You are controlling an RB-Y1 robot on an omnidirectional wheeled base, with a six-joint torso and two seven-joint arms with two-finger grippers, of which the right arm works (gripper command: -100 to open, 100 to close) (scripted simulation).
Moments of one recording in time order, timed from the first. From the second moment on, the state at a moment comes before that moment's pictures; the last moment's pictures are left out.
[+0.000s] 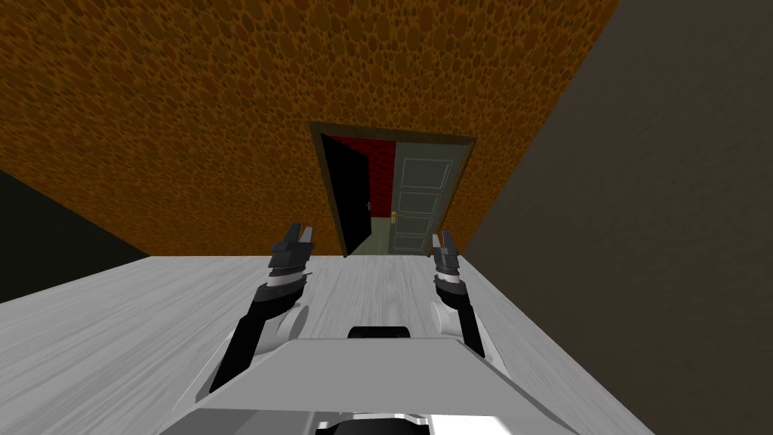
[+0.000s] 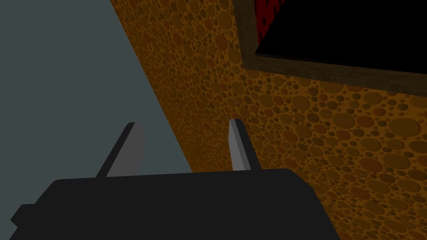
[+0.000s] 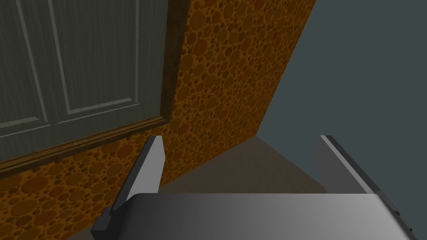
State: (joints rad) arm 0.42 -0.01 0.04 -2.19 0.07 -0.58 0.08
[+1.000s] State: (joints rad) arm 0.27 -0.05 0.04 -1.95 0.01 -0.56 0.09
